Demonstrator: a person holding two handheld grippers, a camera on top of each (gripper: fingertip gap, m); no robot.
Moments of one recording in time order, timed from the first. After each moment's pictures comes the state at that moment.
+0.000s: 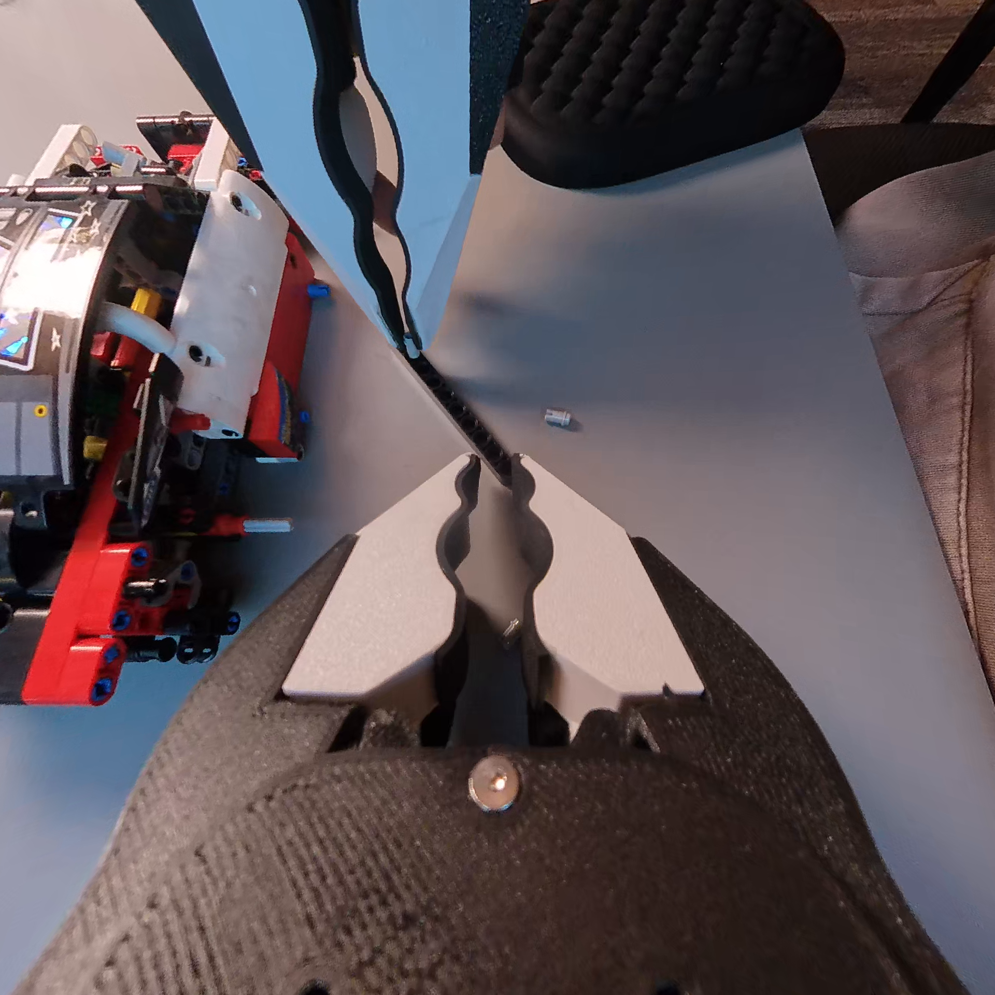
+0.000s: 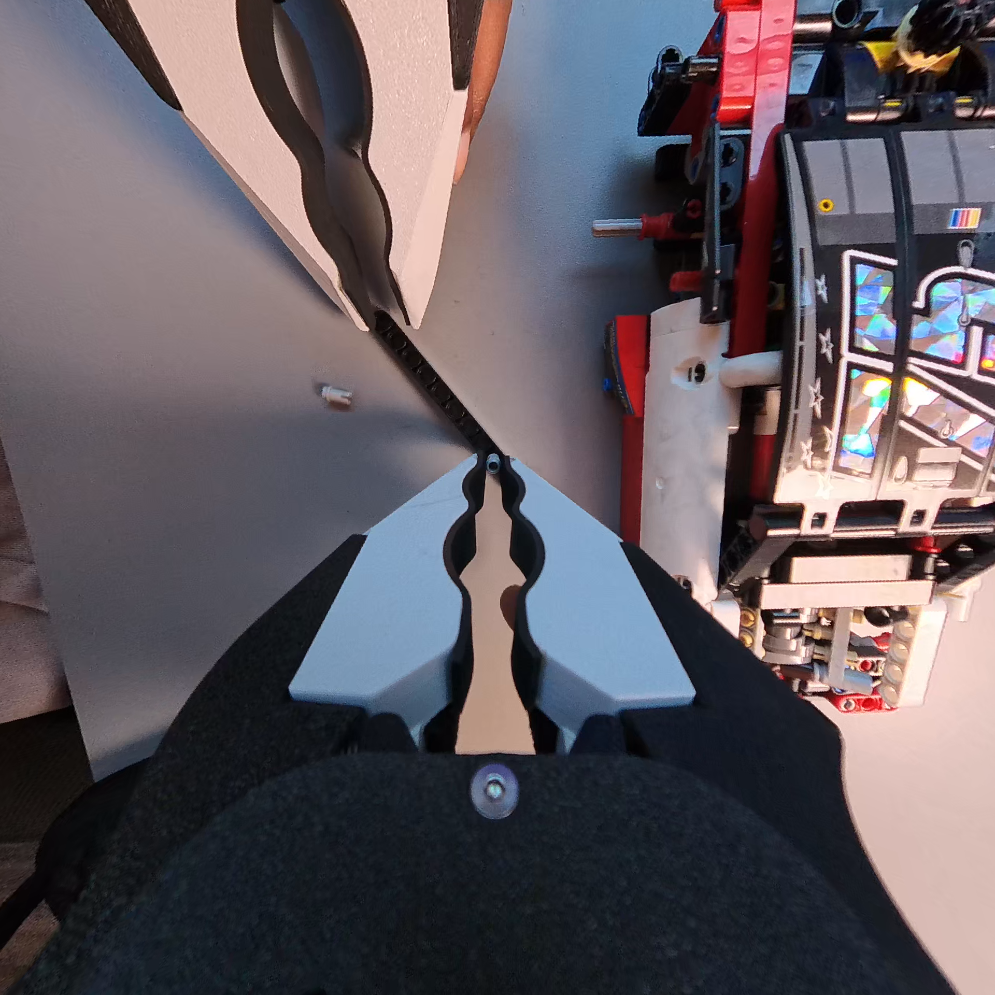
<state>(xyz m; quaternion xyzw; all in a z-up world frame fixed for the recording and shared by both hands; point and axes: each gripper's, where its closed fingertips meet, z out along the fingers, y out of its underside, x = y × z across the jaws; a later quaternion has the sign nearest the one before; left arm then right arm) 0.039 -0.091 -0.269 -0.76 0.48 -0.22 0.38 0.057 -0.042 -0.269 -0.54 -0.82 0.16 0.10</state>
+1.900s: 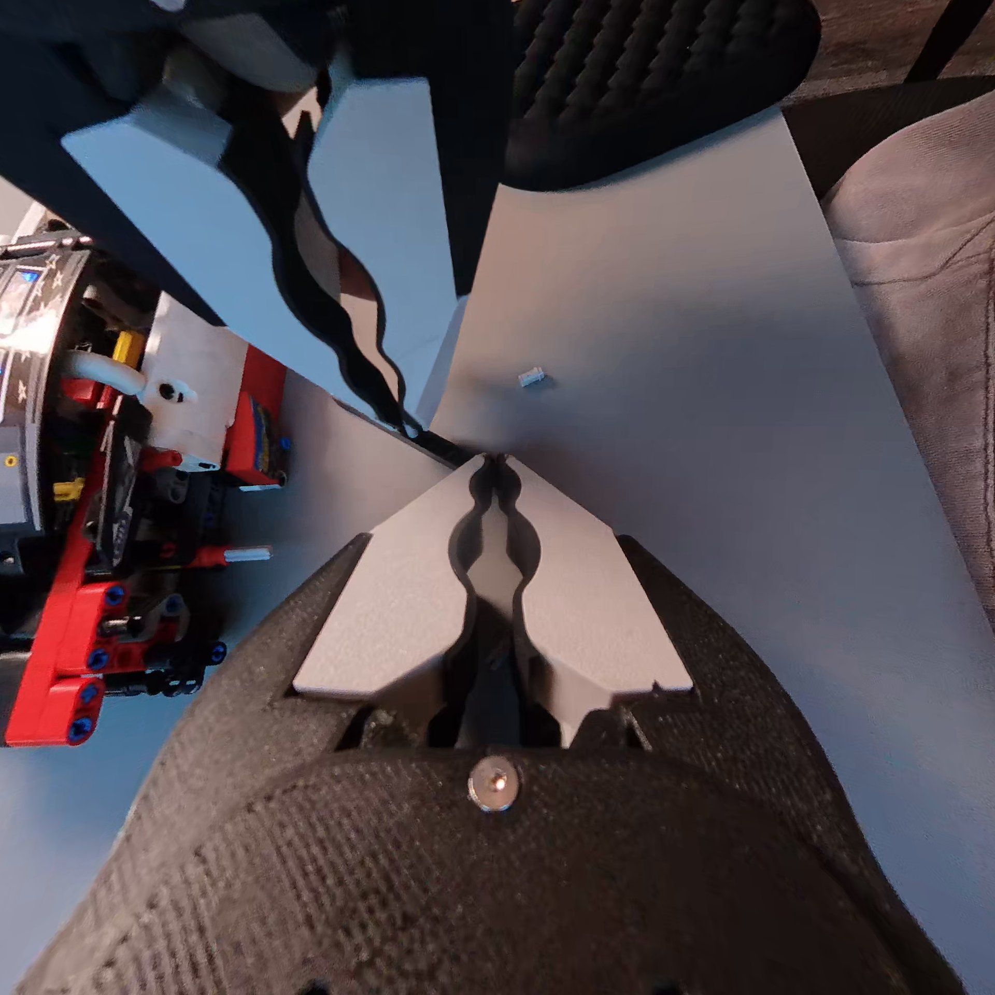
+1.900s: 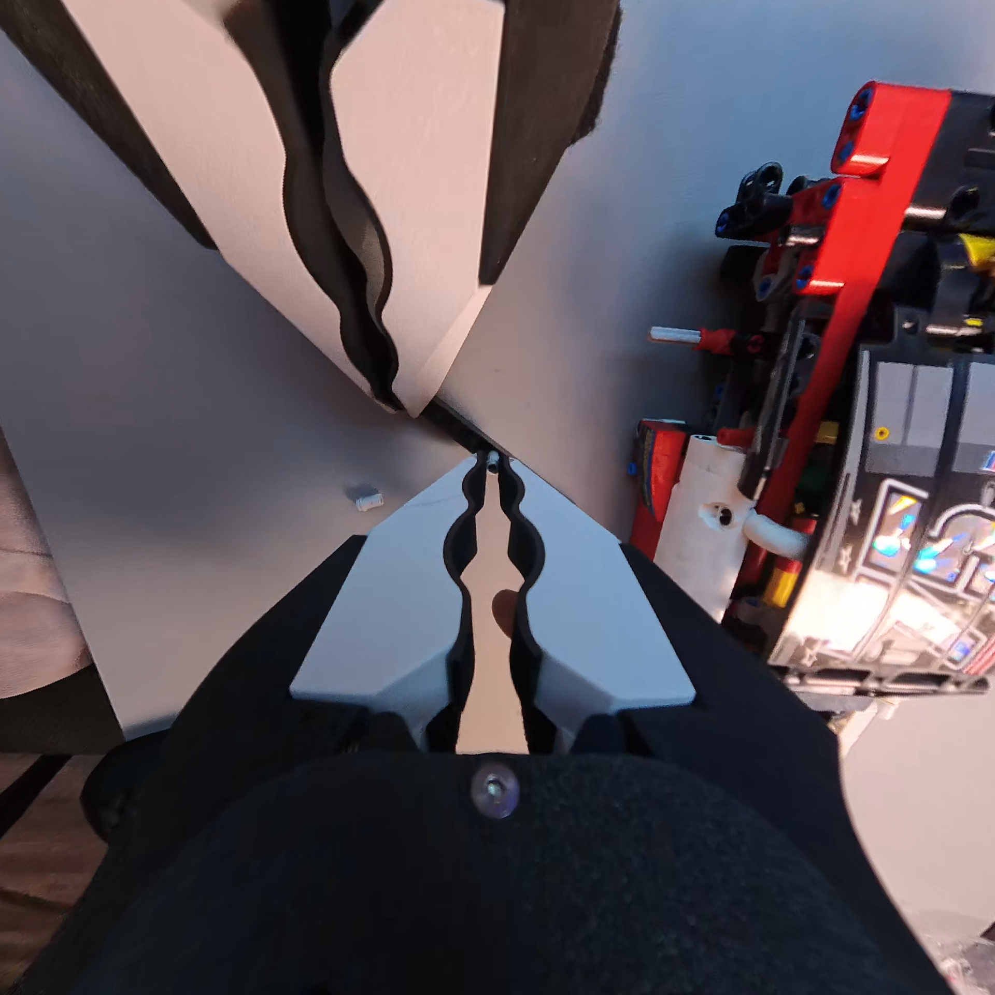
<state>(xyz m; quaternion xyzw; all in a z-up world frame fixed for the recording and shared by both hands) 0.048 -0.097 -0.271 -0.74 0.51 -0.21 0.39 0.039 -0.063 -0.273 -0.50 -0.86 0.07 0.05</state>
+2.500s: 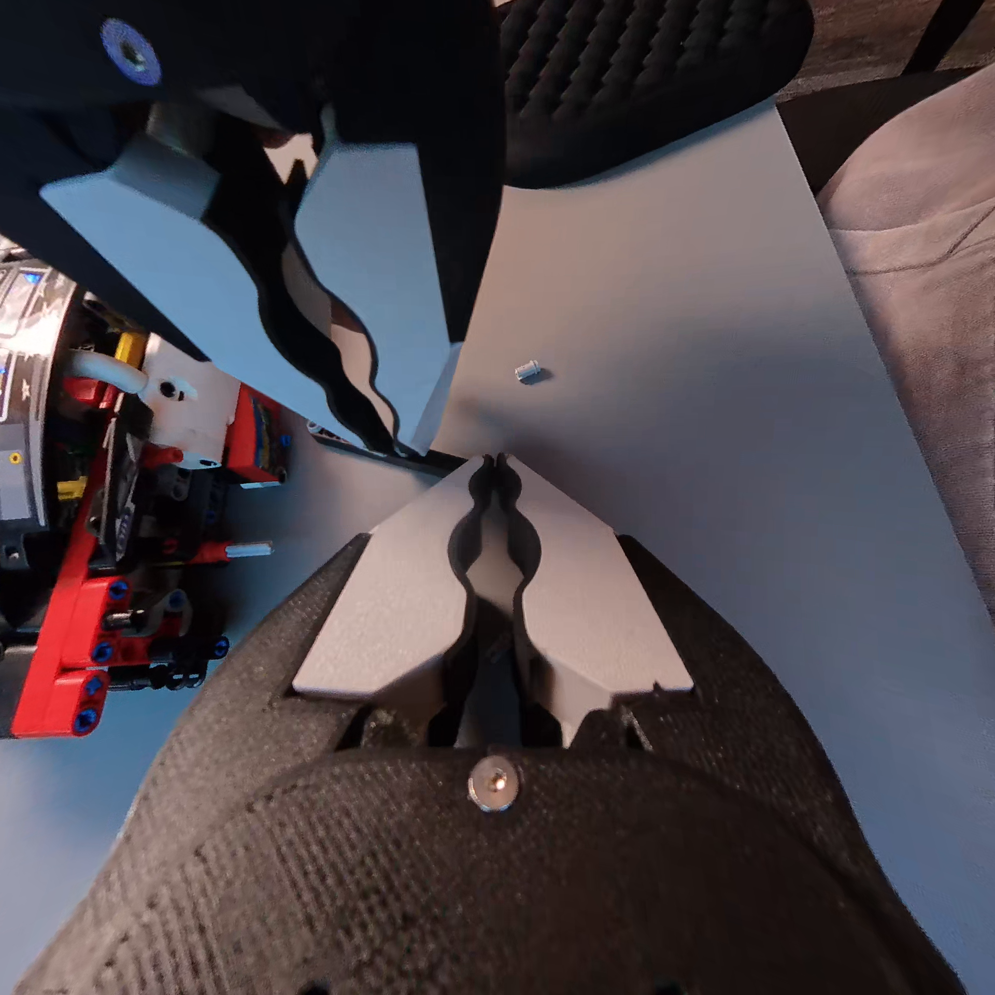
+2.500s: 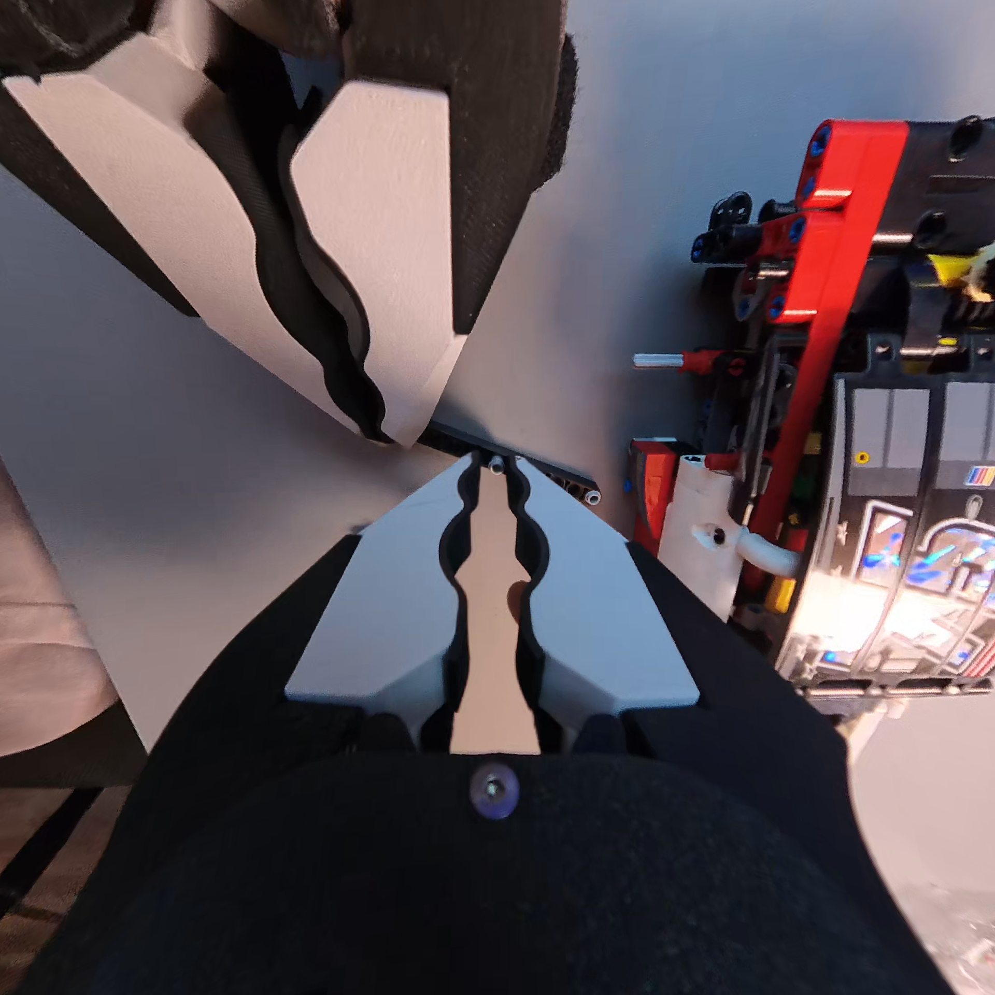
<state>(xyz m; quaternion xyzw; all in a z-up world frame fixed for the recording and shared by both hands) 0.046 -0.099 -0.270 -0.73 0.51 -0.20 0.39 0.028 -0.067 -0.274 -0.53 -0.85 0.06 0.06</state>
